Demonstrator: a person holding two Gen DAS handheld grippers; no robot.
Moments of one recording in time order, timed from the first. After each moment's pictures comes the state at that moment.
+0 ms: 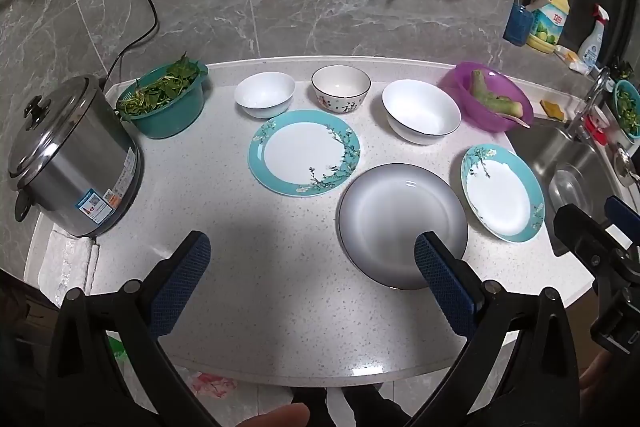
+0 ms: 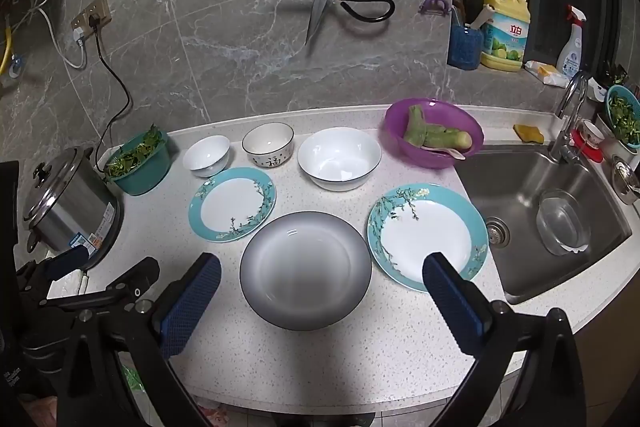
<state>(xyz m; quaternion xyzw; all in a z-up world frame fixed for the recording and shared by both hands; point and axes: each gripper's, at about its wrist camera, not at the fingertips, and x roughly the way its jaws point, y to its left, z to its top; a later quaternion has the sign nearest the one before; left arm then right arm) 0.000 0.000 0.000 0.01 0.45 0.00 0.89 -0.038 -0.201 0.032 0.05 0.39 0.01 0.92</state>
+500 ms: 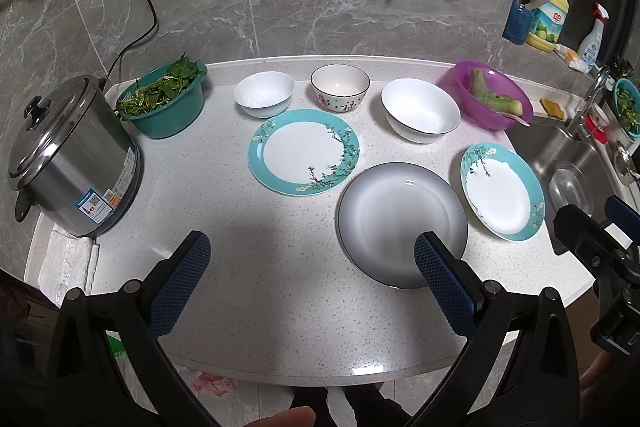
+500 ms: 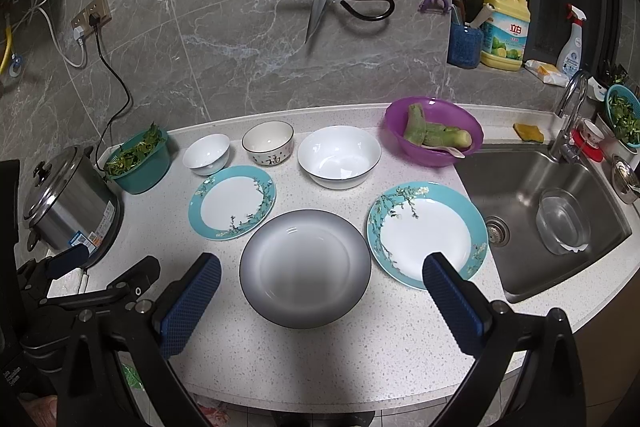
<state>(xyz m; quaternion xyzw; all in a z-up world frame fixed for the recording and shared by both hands) -0.001 -0.002 -0.006 0.01 0.45 0.00 0.89 -0.040 -0.202 0.030 0.05 0.39 0.01 0.92</state>
